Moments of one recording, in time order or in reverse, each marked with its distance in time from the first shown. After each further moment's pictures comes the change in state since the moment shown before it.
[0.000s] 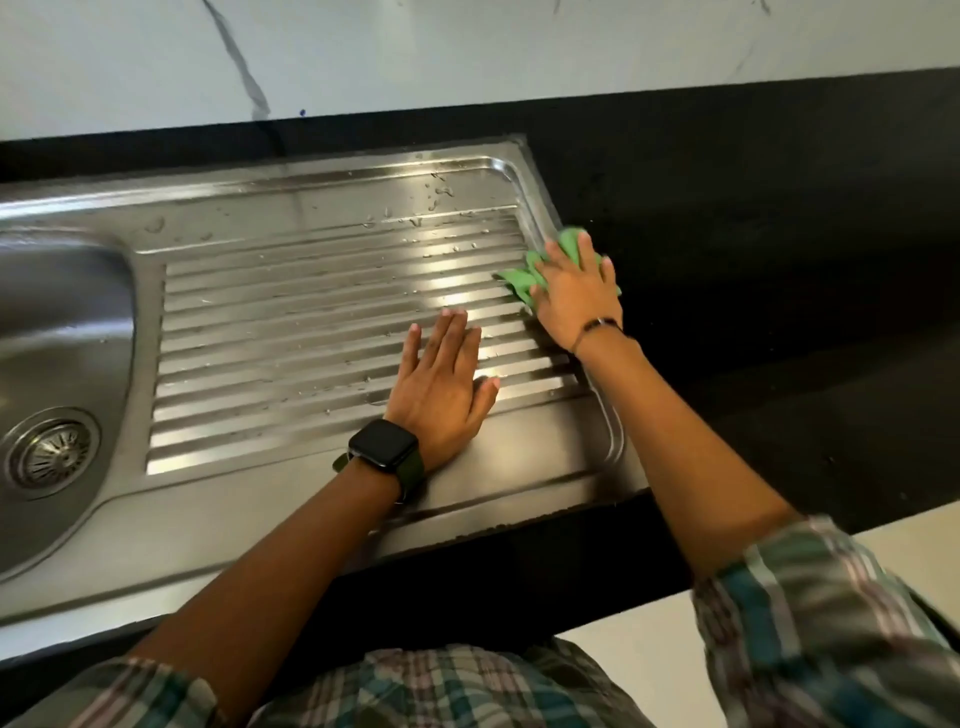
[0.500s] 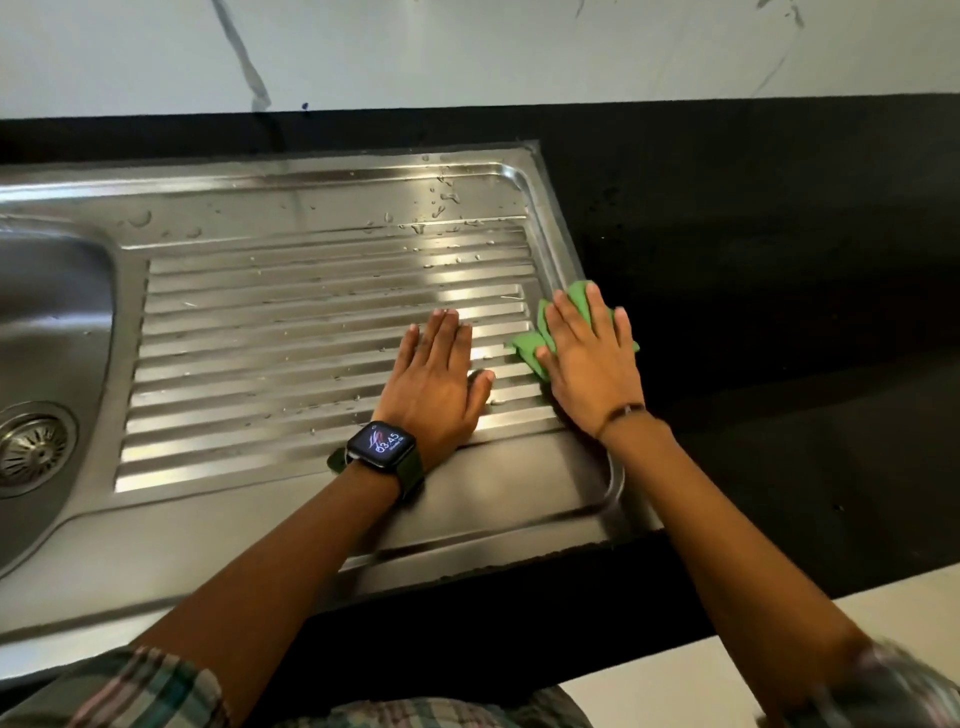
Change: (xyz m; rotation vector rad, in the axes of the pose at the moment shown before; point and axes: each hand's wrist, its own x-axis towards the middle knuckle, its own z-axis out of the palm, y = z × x) left_hand 0.028 -0.008 0.012 -0.009 0.015 -0.073; right_hand -0.043 0.016 0.016 -0.106 -0.013 -0.074
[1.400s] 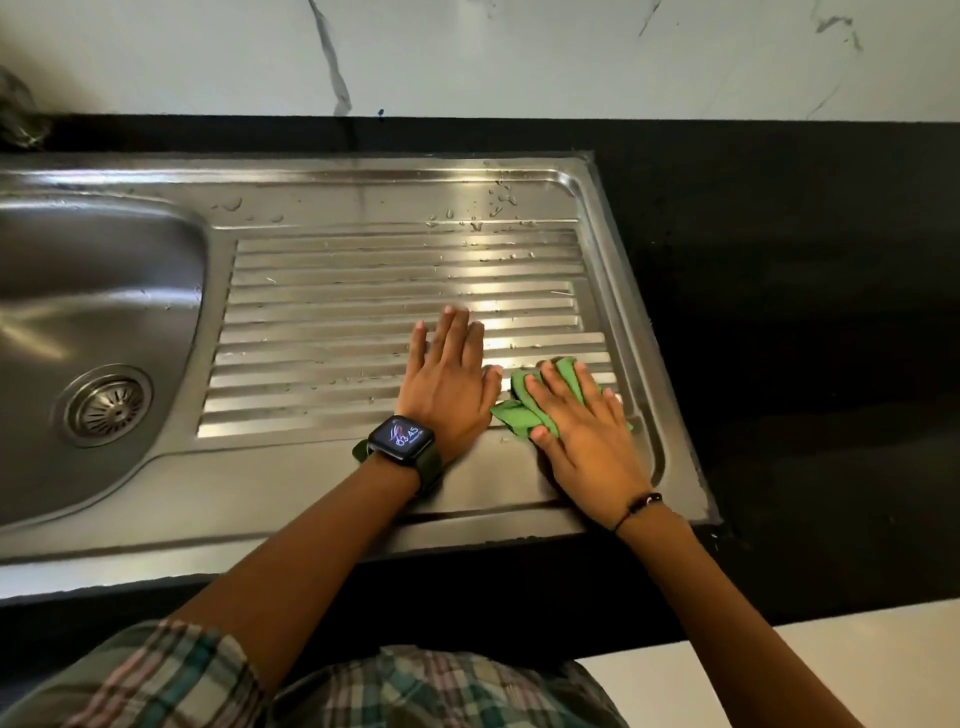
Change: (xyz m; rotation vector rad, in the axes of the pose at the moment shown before) left_hand -0.029 -0.017 -0.008 0.018 0.063 -0.113; right_hand -0.076 -0.048 0.021 0.233 -0.086 -0.155
